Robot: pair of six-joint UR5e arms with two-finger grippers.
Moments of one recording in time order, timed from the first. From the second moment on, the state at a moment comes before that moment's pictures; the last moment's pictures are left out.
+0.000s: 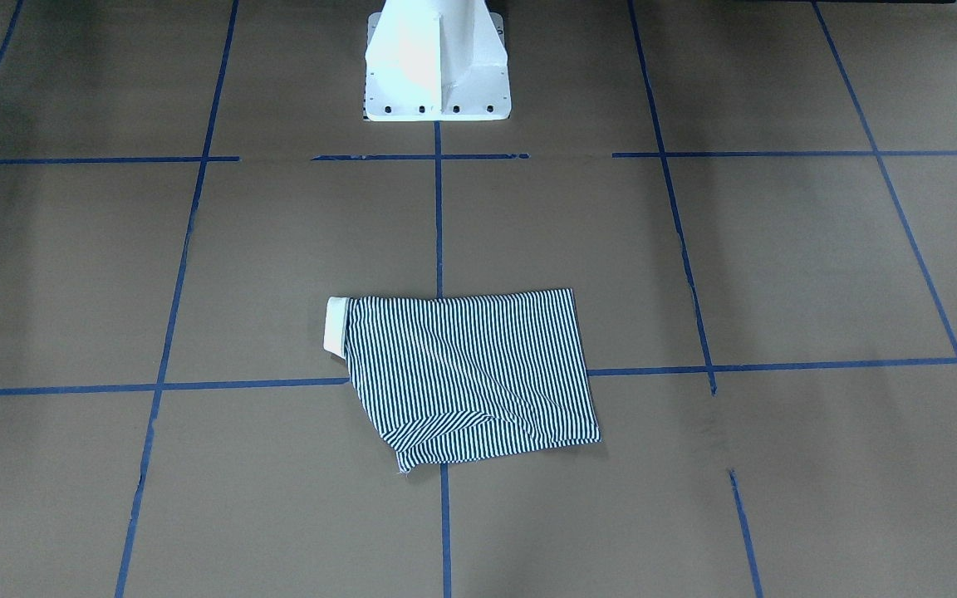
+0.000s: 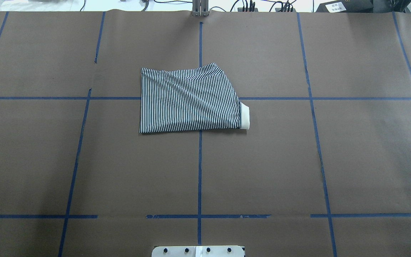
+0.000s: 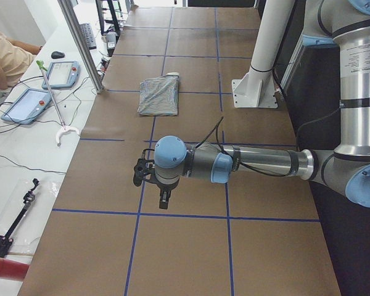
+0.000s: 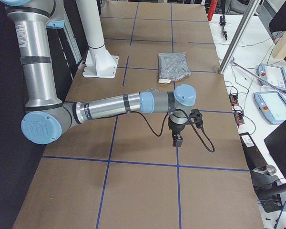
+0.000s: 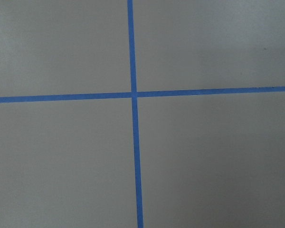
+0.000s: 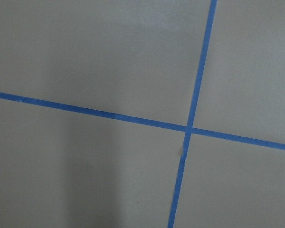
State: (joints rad) left arm -1.60 -1.45 -1.76 -1.69 -2.46 -0.04; right arm 1.50 -1.46 1.70 -1.74 2.31 -0.08
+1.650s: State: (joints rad) left arm -1.60 -1.43 -1.76 -1.77 -2.39 -0.04; right arm 1.44 -1.48 1.65 -1.74 2.30 -0.07
